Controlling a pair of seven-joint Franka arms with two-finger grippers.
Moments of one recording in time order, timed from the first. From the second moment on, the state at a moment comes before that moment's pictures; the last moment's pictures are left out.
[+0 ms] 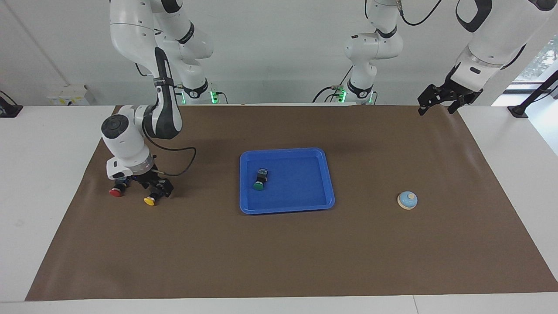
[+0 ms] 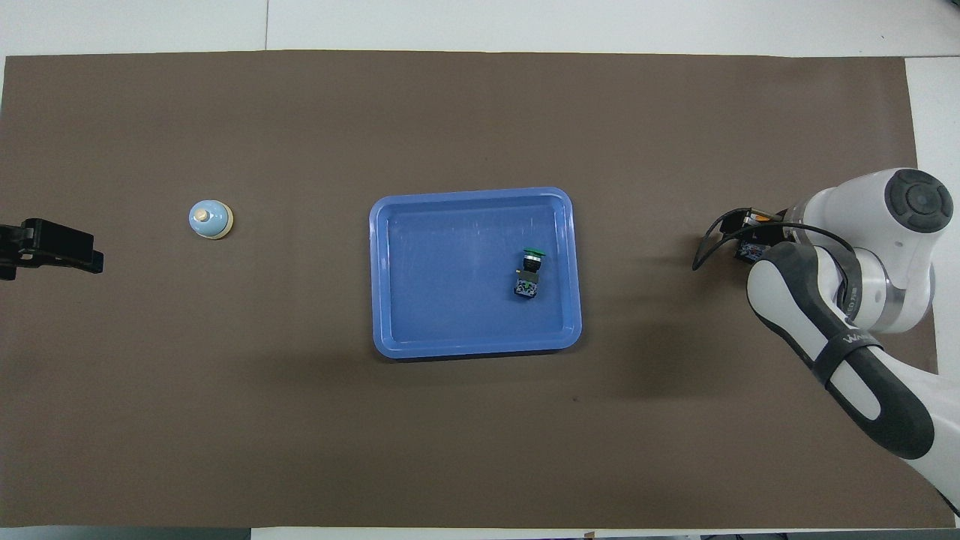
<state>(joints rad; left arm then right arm) -0.02 -0.06 0.00 -1.64 -0.03 1.49 -0.02 -0.08 0.29 -0.01 -2.10 -0.02 2.44 0.34</state>
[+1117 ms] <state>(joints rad) -0.02 -0.06 0.00 -1.64 -0.03 1.49 -0.02 -0.02 0.29 0.01 -1.91 -0.02 2.15 0.34</state>
